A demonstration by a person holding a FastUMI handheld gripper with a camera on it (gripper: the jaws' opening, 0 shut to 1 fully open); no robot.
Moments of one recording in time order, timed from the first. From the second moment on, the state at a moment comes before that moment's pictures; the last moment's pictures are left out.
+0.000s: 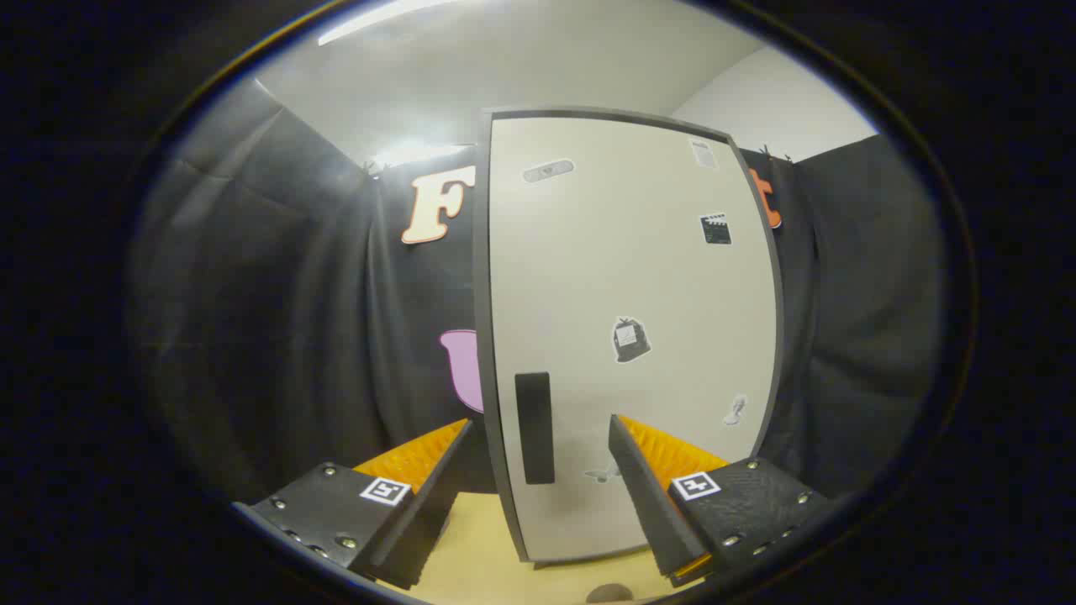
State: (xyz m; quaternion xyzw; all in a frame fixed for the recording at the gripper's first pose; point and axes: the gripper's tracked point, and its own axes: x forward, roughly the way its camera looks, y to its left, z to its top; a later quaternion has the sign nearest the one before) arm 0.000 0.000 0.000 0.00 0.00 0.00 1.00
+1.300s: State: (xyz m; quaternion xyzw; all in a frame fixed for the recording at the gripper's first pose) arm 0.083 0.010 -0.036 0.00 0.04 0.00 1.00
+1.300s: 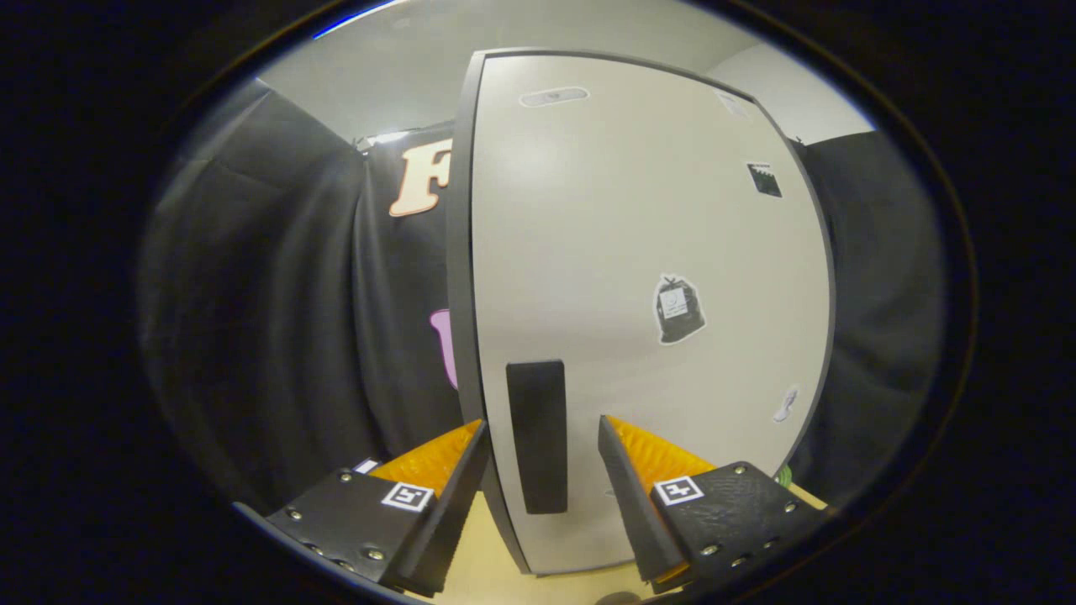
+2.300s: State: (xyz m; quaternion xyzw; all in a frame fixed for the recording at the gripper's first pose) arm 0.056 0.001 -0.039 0.00 0.03 0.00 1.00
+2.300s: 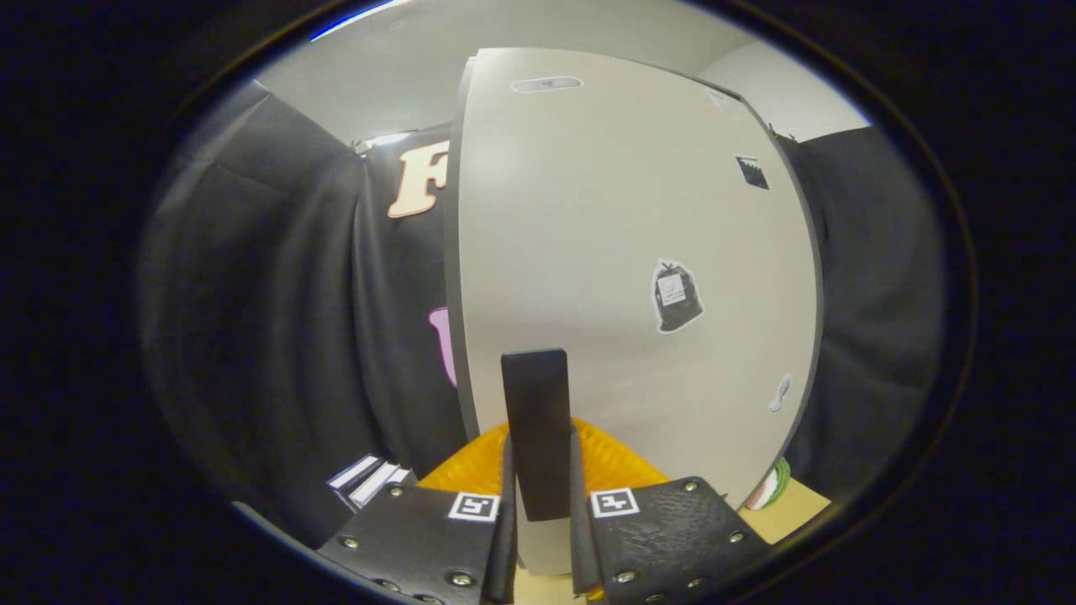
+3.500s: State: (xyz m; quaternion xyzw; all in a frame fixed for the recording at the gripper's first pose) arm -0.136 -0.148 -0.016 -0.02 0.03 0.02 1.00
